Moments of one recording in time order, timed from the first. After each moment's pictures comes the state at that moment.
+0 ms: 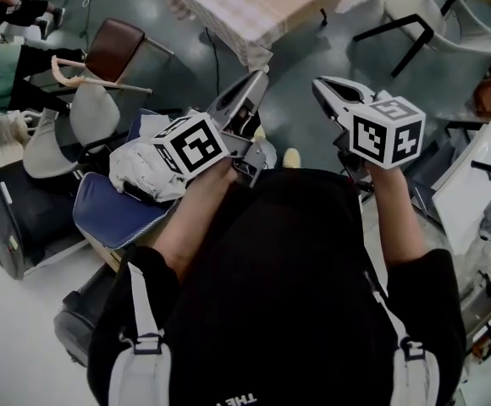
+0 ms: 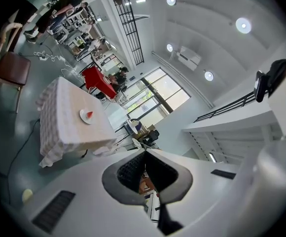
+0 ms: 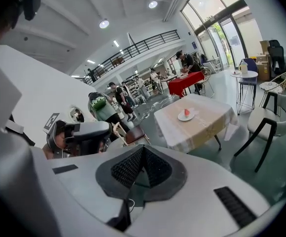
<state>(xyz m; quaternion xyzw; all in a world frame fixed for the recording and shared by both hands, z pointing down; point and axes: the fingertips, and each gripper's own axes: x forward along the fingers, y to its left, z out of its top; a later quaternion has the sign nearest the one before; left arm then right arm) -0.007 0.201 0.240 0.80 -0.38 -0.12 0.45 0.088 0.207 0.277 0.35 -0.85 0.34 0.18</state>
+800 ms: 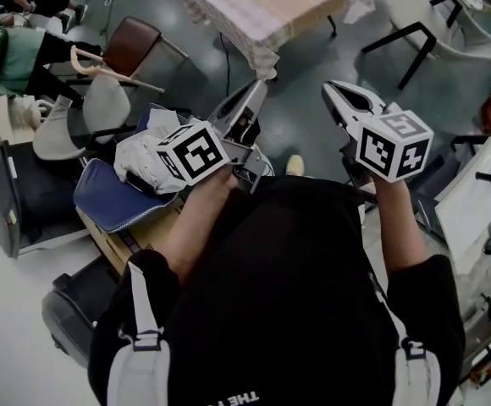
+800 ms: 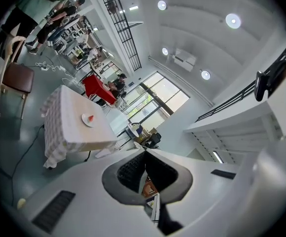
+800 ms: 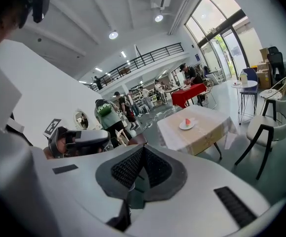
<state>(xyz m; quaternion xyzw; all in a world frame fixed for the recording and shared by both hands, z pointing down) 0.011 0.262 0.226 0.80 -0.41 -0.13 0.42 0.124 0.255 0.250 0.35 -0.88 0.30 0.13</state>
